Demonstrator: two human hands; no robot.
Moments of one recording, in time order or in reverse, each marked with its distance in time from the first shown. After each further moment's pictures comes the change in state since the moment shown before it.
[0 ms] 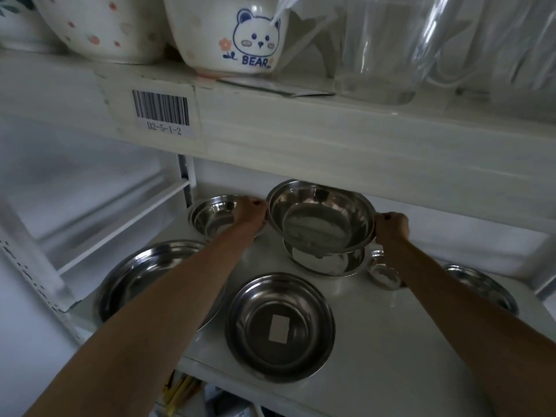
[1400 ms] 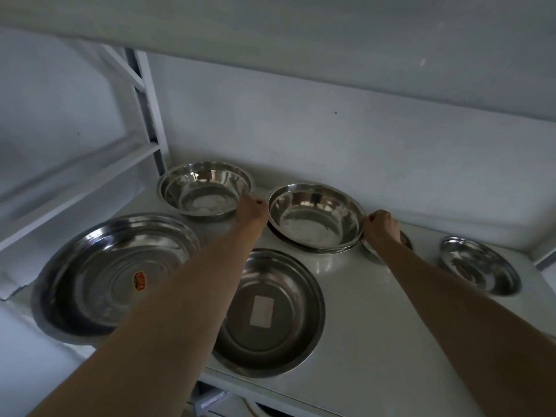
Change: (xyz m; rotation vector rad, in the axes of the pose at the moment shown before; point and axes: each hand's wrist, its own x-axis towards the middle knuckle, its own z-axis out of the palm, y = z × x) left_hand 0.035 -0.094 0.080 0.216 0.074 -0.012; right_hand 0.000 0.065 0.017 -0.523 -0.045 -0.048
